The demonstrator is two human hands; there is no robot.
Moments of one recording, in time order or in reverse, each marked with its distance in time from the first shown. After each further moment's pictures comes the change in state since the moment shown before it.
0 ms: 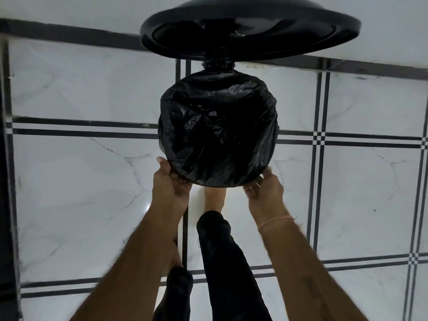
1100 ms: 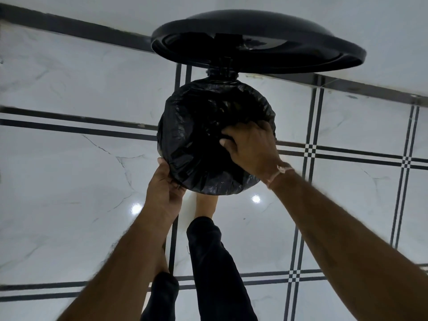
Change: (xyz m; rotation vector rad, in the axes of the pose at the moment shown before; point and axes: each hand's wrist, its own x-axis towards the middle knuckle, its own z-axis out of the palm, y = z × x) left_hand 0.019 -0.002 -0.013 0.040 -0.110 0.012; right_hand 0.008 -0.071 0.073 -1.943 -0.426 -1.464
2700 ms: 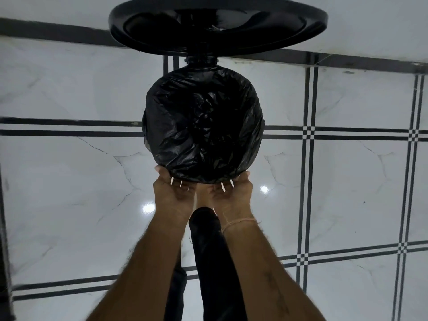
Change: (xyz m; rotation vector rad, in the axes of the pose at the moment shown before) left_hand -0.031 -0.032 0.023 -0.291 0.214 -0.100; right_hand -0.089 -0.076 0.043 2.409 0.438 1.565
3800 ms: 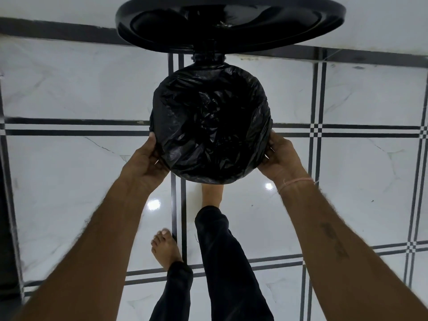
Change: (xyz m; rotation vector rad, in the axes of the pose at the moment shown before) left_hand 0.037 0.092 0.019 0.444 -0.129 0.024; right_hand 0.060 -0.109 0.031 -0.455 -0.191 -0.153
